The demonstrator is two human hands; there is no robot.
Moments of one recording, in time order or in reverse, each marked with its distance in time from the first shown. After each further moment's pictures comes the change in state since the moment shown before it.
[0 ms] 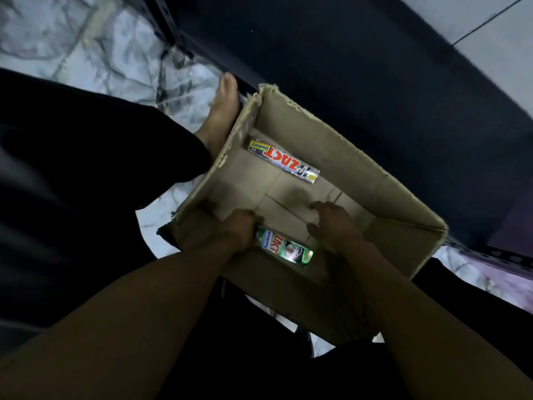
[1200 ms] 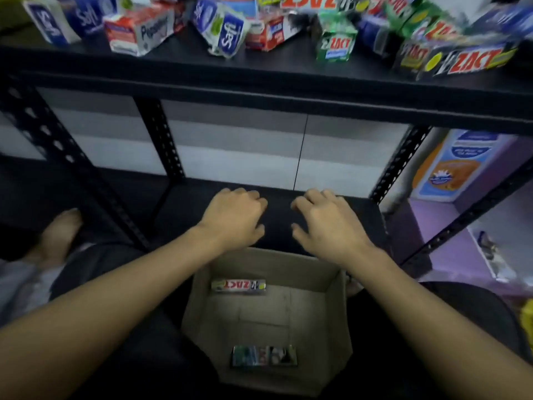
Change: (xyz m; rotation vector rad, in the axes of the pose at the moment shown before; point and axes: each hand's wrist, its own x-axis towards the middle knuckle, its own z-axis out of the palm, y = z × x) left_hand -0.233 0.256 -0.236 0.937 0.782 0.645; right_hand -0.272 -0.026 -0.174 -0.182 1.035 -0.071
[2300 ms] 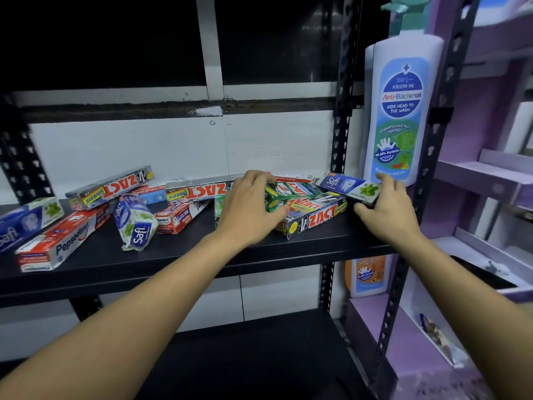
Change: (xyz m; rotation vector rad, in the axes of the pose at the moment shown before) left_hand 0.191 0.073 -0.215 -0.460 0.663 0.123; right_hand 0.008 0.227 -0.213 0.267 0.678 0.780
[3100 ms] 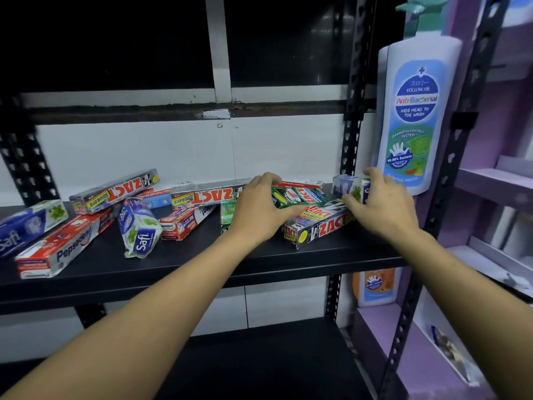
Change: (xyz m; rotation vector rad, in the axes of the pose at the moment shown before) left_hand 0.020 -0.004 0.011 -0.146 -0.002 -0.128; right_hand 0.021 -0.028 0.016 -0.227 0.077 -0.155
